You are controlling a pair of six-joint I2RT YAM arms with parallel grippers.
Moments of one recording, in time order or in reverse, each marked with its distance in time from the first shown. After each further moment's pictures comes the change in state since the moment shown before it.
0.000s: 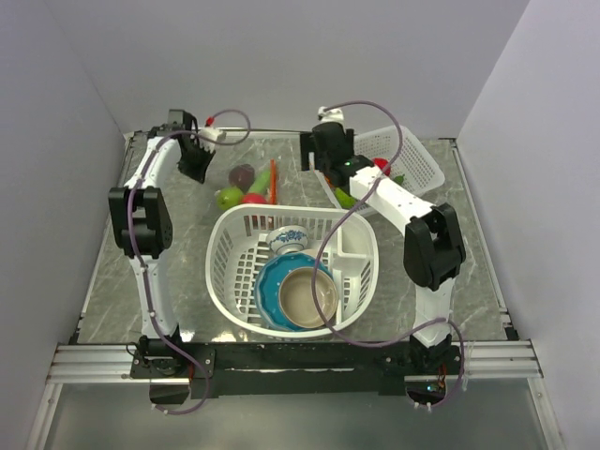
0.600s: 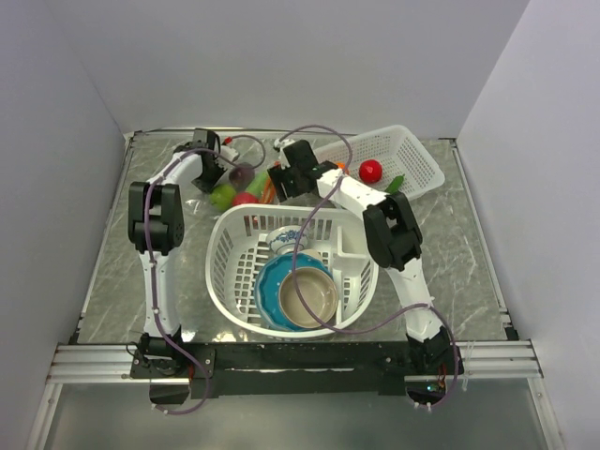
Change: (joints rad) left arm -0.082 0.082 -0.156 0.261 -0.300 0.074; right arm 0.067 0.352 0.257 -0.166 -0.413 -0.134
